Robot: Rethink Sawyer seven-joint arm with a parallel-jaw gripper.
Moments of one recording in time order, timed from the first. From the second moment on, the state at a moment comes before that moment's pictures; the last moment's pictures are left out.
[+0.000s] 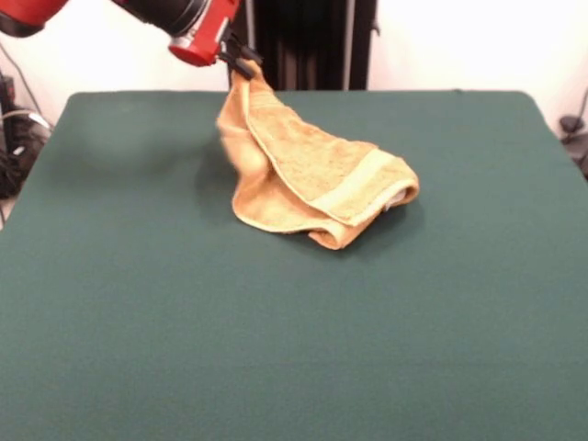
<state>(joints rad) -1.47 -0.17 1.11 1.96 -0.74 1.20 0.92</state>
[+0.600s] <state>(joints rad) -1.47 -0.24 1.10 1.96 -0.76 1.24 0.88</state>
